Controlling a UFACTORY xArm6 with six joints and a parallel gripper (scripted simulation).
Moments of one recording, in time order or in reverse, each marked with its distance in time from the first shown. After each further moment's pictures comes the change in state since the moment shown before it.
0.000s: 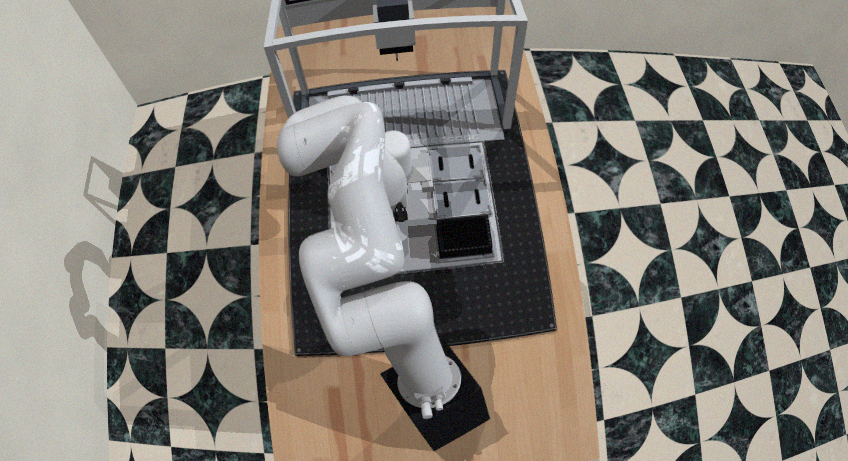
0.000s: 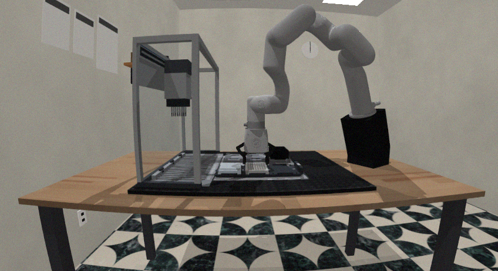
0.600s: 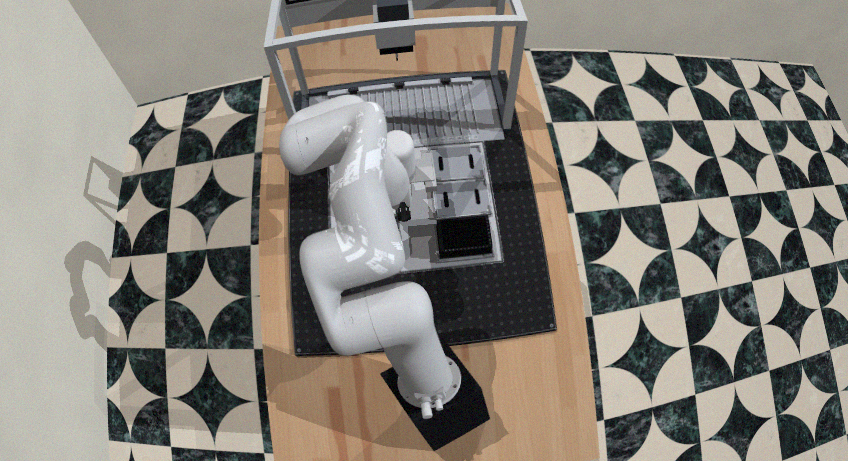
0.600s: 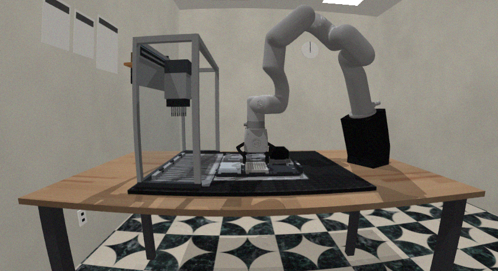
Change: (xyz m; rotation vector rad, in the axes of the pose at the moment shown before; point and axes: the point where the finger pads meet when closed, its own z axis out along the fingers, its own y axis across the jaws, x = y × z) arm 0.008 0.000 0.000 0.000 0.000 0.000
